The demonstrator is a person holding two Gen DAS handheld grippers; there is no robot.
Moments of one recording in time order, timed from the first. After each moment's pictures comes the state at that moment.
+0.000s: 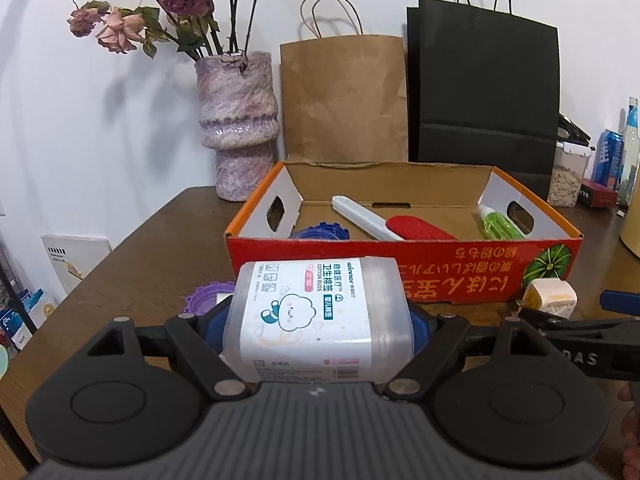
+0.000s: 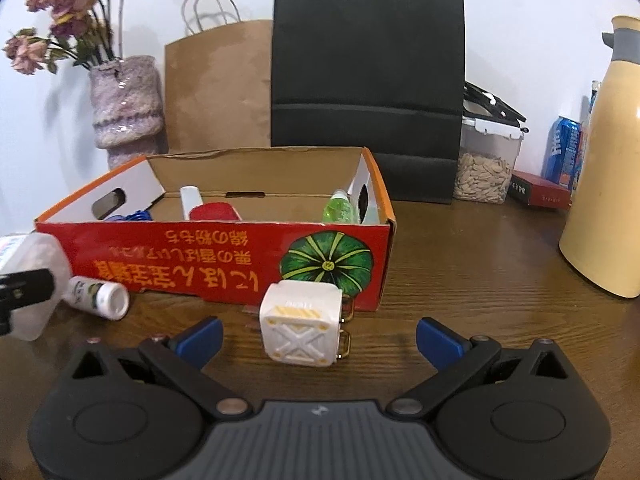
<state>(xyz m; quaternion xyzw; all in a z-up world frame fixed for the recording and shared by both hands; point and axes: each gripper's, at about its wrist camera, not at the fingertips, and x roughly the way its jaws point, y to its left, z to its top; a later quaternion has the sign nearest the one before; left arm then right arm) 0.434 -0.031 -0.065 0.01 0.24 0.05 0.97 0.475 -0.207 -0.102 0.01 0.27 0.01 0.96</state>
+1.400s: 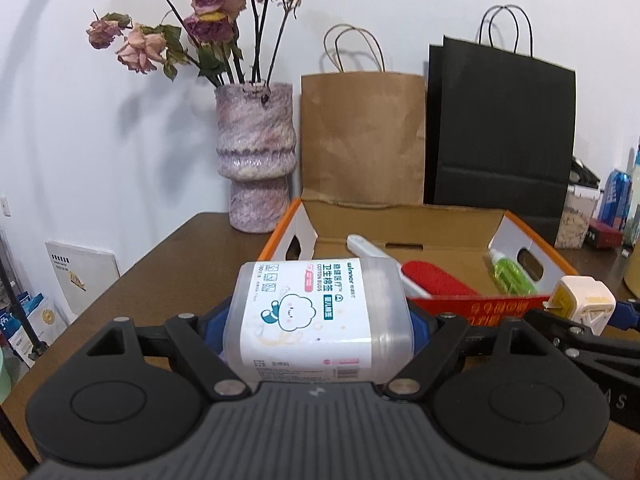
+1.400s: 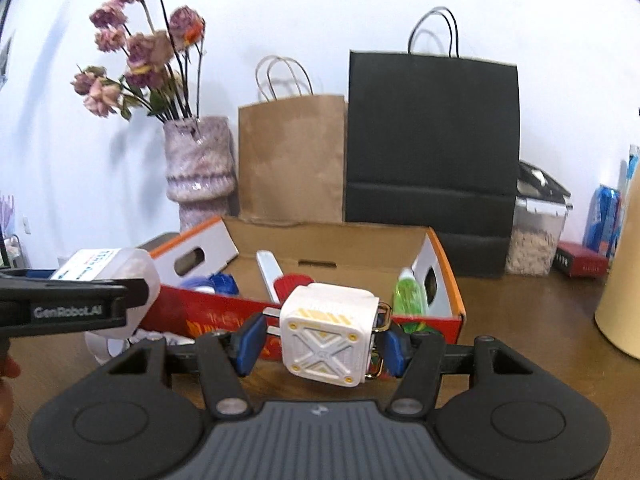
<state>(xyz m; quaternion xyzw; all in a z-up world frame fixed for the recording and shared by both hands) 0.442 -0.015 -0.040 -0.01 0.20 0.06 0.98 0.445 -0.176 -0.056 0.00 0.17 0.10 0.98</state>
